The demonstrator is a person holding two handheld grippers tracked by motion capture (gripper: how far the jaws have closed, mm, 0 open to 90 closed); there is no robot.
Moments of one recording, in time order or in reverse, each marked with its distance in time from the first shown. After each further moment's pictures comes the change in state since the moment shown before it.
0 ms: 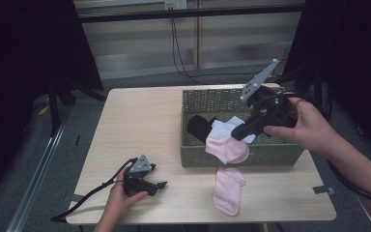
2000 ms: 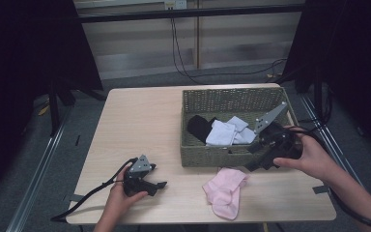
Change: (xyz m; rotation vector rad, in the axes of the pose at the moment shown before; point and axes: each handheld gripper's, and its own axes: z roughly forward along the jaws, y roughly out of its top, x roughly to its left) left arm 0.000 0.000 0.000 0.003 -0.004 0.004; right arm -0.026 -0.097 0.061 0.007 -0.014 0.080
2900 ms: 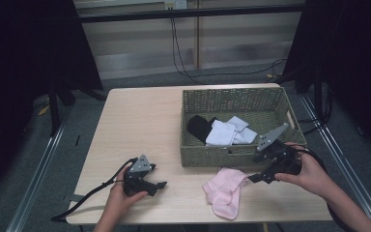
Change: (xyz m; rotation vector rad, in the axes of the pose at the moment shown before) left arm 0.000 0.000 0.000 0.000 0.000 0.000; right arm -0.012 -0.052 0.041 0.002 -0.051 0.007
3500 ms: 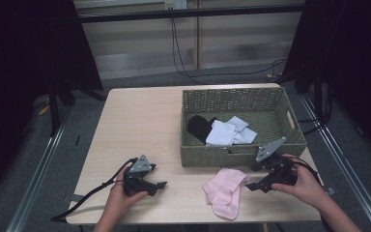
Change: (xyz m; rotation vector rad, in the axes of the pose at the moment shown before) left arm 0.000 0.000 0.000 0.000 0.000 0.000; right arm 0.000 -0.030 0.035 -0.038 -0.005 0.021
